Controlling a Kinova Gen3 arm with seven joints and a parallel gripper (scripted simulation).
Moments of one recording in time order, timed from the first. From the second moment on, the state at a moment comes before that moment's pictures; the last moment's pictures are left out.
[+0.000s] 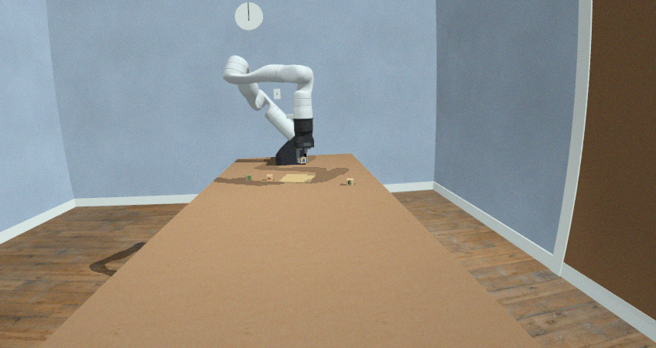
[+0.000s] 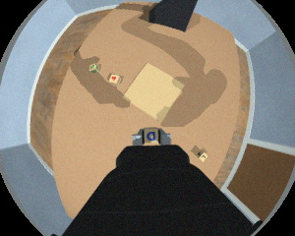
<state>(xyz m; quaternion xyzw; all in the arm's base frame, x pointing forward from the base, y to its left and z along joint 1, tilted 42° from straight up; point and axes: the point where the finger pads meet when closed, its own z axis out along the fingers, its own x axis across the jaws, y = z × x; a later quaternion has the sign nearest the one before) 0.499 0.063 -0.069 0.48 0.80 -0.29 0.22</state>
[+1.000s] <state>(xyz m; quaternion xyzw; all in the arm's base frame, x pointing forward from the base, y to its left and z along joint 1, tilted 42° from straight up) 0.390 0.061 -0.071 0.60 0.71 -0.26 0.26</state>
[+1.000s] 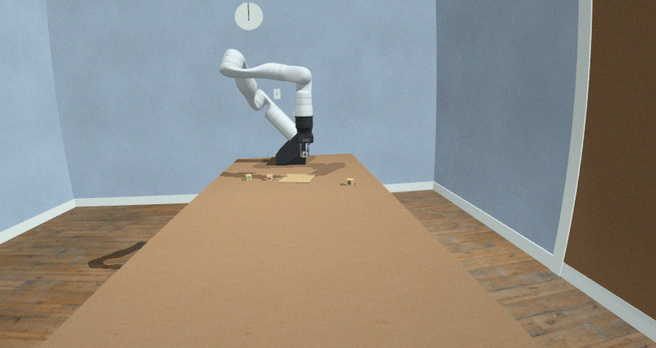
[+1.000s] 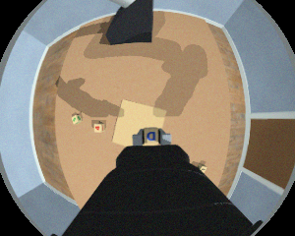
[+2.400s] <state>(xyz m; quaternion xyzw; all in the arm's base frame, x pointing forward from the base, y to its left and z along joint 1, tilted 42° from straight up) 0.396 0.014 -0.127 0.60 0.71 -0.25 0.27</state>
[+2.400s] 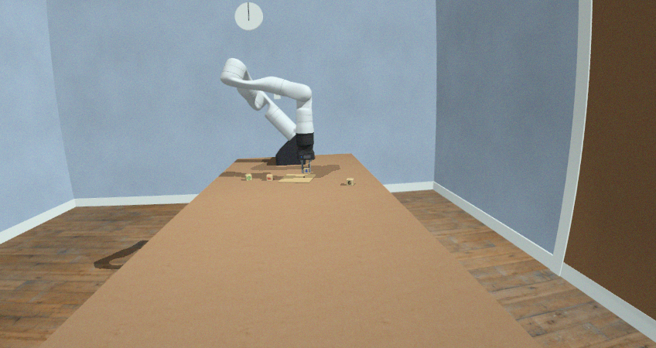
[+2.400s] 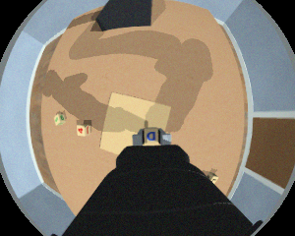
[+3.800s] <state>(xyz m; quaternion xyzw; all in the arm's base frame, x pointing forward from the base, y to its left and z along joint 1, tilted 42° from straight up) 0.395 0.002 -0.140 0.60 0.71 -0.25 0.26</state>
